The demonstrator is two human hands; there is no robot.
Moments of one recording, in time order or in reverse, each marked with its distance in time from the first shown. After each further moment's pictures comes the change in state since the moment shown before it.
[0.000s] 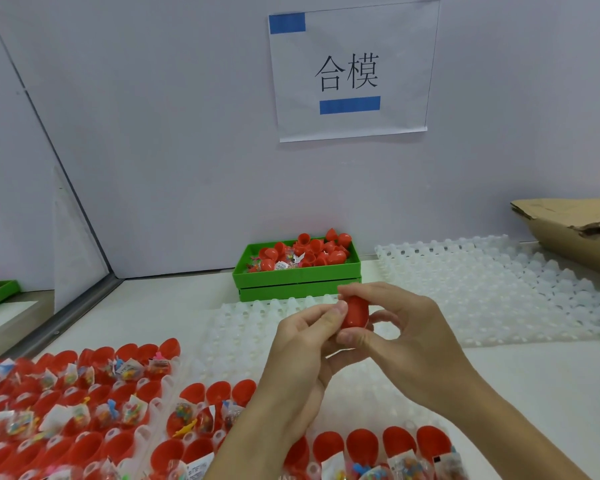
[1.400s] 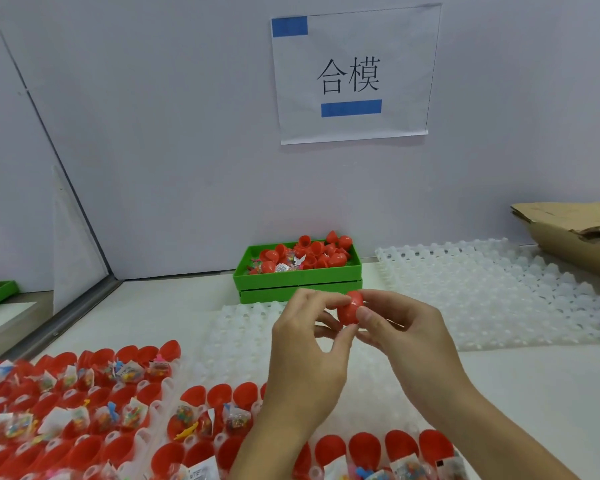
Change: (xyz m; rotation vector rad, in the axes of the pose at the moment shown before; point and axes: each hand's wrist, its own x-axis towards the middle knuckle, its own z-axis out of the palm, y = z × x) left_hand -0.002 -0.006 -0.003 0.912 0.165 0.647; right_hand -0.002 0.001 0.014 0.382 0.207 0.355
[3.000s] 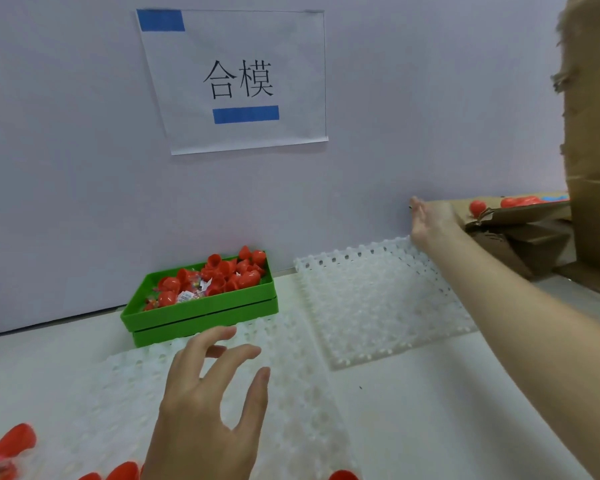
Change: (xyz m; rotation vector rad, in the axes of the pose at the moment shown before) left_hand -0.003 -0.005 0.015 0.319 0.038 0.213; right_hand 0.197 -0.035 -0.184 0.731 0.748 0.071
